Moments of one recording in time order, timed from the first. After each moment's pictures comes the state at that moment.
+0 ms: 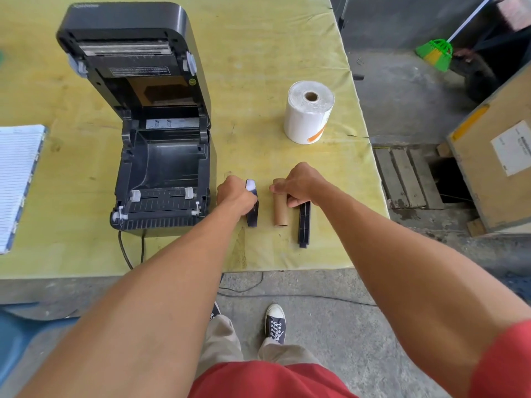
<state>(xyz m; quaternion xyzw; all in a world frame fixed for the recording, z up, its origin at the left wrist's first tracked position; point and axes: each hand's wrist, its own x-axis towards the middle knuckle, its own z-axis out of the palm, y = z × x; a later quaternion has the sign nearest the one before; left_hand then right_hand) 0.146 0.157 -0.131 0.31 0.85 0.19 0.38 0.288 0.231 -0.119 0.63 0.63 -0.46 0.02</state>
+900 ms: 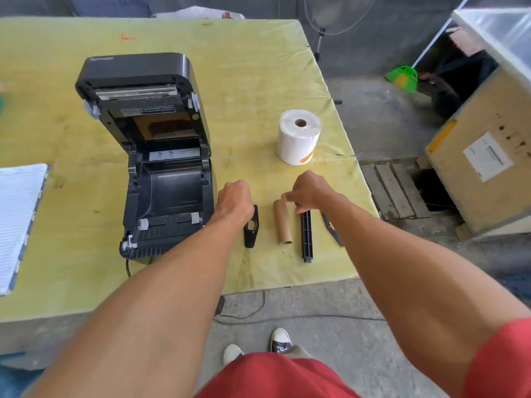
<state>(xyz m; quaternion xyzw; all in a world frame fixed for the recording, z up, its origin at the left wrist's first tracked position) 0.133 0.163 -0.102 0.54 0.82 0.07 0.19 0.297 0.230 -0.082 0.63 0.68 -0.37 0.02</state>
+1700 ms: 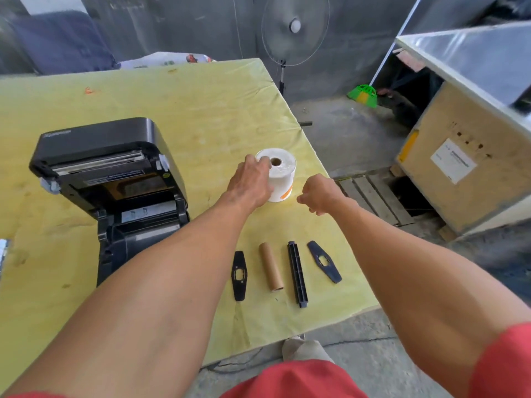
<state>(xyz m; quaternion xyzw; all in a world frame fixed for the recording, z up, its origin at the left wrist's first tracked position) 0.169 0.278 -0.029 0.71 0.68 0.11 0.16 0.340 0.298 -0.061 0.69 0.65 -0.30 -0.05</state>
